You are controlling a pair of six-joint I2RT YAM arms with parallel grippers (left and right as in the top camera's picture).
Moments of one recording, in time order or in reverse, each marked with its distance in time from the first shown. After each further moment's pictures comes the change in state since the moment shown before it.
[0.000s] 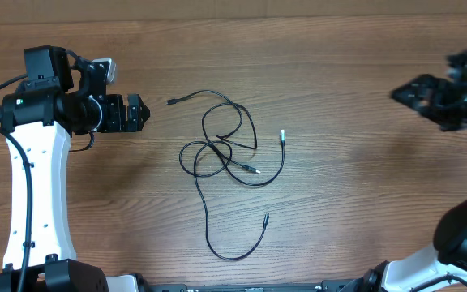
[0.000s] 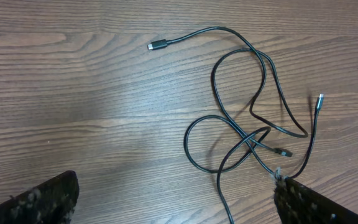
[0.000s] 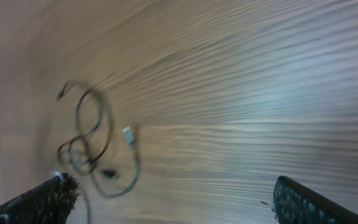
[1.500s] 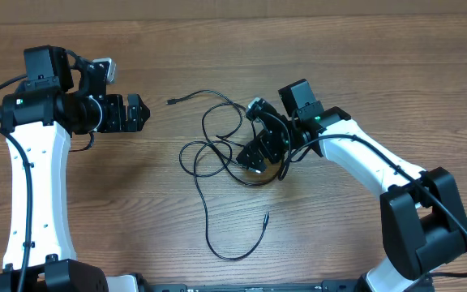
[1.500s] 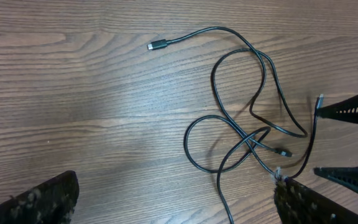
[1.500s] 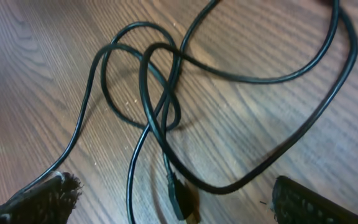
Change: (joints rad) left arm 0.000 0.000 0.000 0.000 0.000 0.000; right arm 0.861 0.000 -0.489 0.756 0.129 -0.065
